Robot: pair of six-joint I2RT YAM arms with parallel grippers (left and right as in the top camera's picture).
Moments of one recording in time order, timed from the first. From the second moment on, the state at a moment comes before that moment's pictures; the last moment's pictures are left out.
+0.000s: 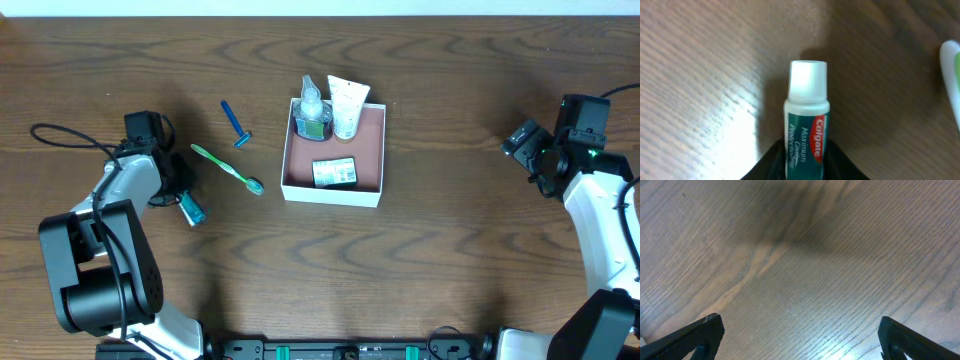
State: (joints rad) left arm 0.22 1.80 0.98 -0.51 -0.07 -0.42; right arm -0.22 1.48 1.05 -0.64 0.08 0.57
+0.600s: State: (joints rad) left arm 0.21 1.85 1.04 -0.76 0.44 -0.23; right arm -0.22 1.48 1.05 -0.64 0.08 0.57
